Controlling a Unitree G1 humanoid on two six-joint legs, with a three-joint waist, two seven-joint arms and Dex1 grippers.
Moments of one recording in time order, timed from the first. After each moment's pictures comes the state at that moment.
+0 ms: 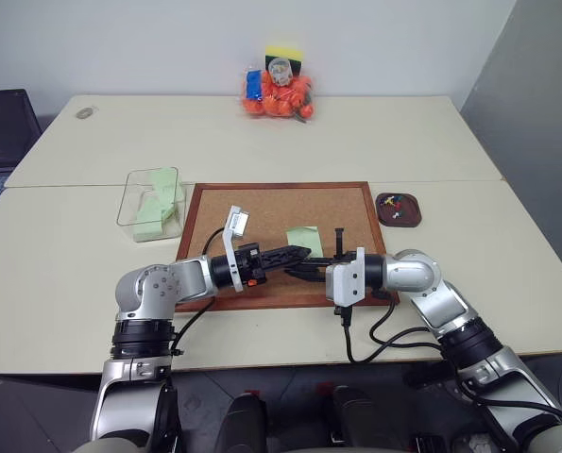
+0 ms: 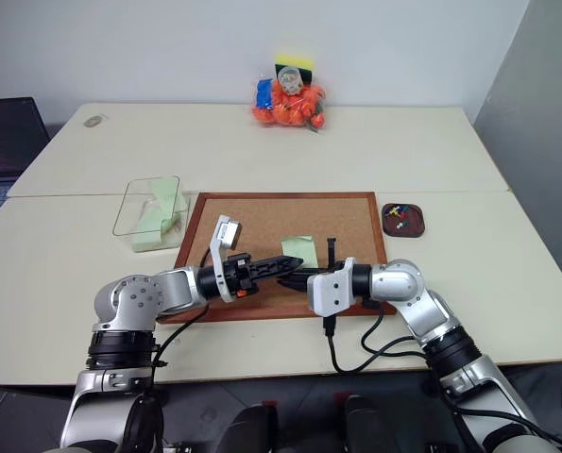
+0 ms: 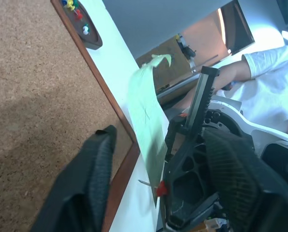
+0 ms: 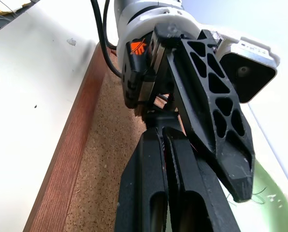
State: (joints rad) left arm -0.52 0.35 0.15 0.12 -0.88 1.20 -0.83; right arm -0.53 -0.41 0.40 0.17 -0.10 -0.51 0.91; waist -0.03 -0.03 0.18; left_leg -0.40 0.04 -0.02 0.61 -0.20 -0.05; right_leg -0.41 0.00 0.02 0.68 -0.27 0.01
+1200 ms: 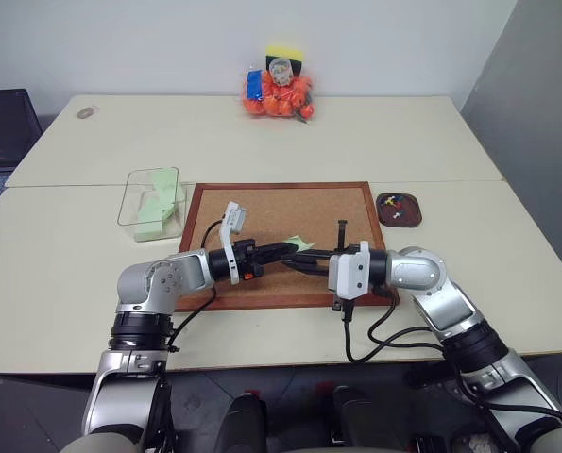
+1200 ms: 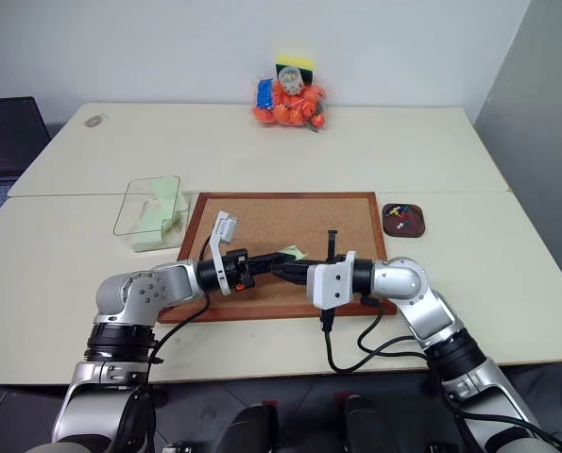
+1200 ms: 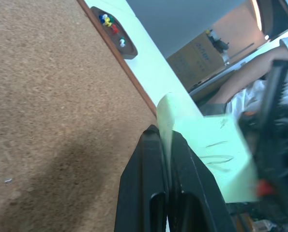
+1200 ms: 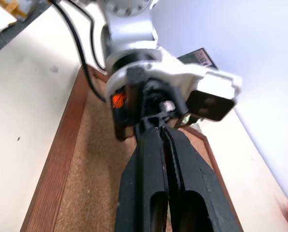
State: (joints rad) left arm -0.55 0.39 0.08 0.20 -0.74 1.03 -0.87; right arm -0.50 -0.42 0.37 0.00 -0.02 -0.37 0.89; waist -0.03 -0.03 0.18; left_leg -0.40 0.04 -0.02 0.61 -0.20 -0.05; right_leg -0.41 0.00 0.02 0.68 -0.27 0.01
